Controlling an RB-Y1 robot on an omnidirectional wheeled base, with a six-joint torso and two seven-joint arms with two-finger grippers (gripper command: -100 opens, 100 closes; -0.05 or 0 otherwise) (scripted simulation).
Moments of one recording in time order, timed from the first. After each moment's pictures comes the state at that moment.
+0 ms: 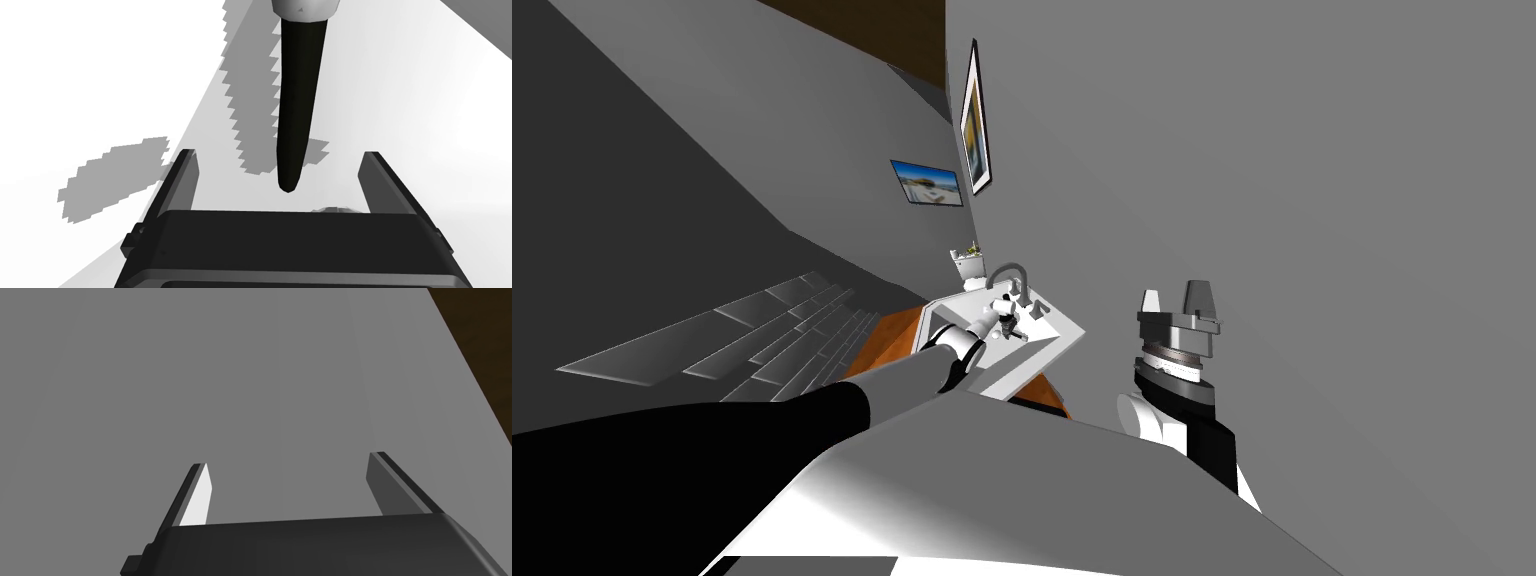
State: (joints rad) left arm -0.81 0.18 -0.09 -0.67 0.34 1.25 -0.14; right arm 0.46 0.01 0.06 -2.39 -0.01 -0.48 0.13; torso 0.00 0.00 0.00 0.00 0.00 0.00
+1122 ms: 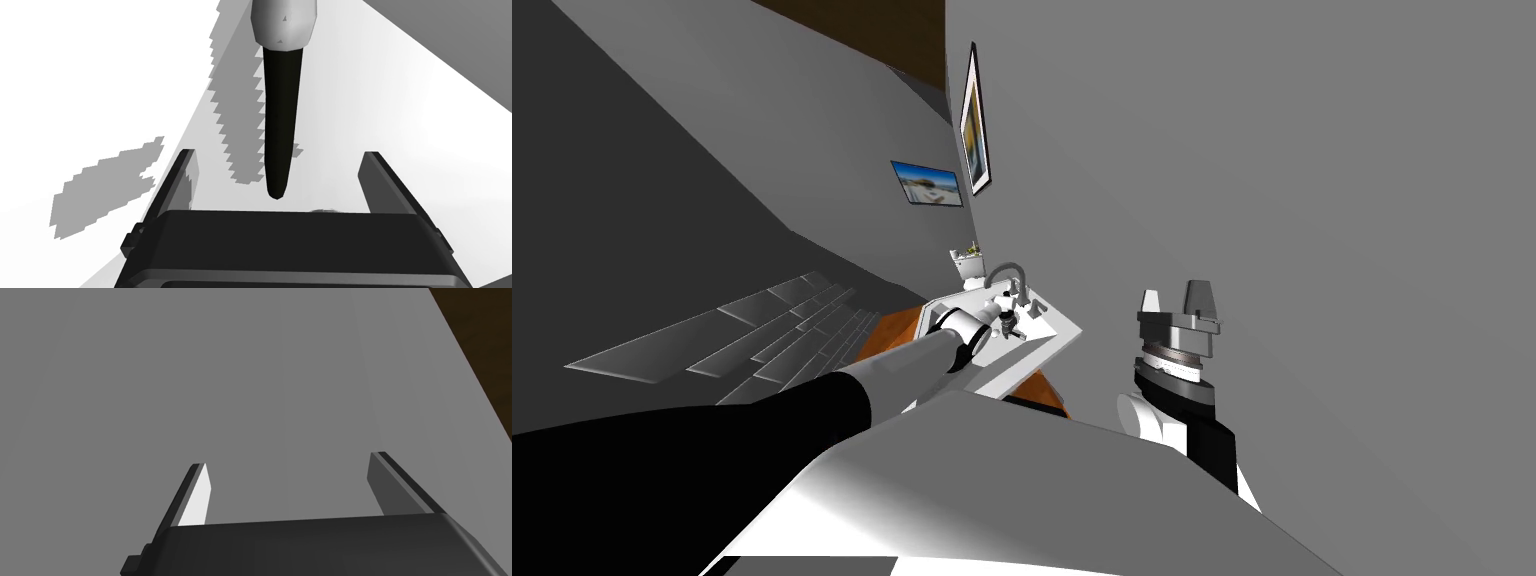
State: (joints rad) left arm -1.00 0.18 -0.09 -0.35 0.42 1.21 -0.22; right arm 0.46 0.01 0.06 -2.39 -0.01 -0.48 0.13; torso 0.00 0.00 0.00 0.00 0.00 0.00
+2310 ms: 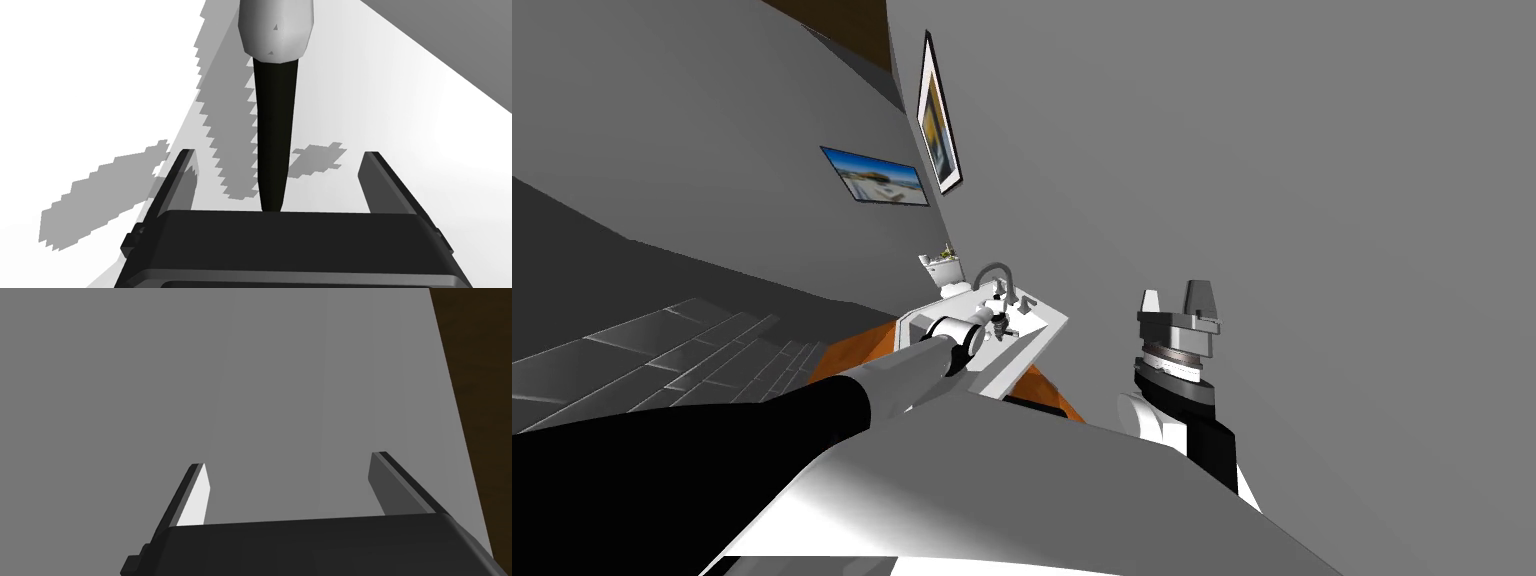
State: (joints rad) left arm -0.91 0.21 0.16 -0.39 0.21 1.19 -0.15; right arm 0.46 0.01 0.06 -2.39 -0.01 -0.48 0.13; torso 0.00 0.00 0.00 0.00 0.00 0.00
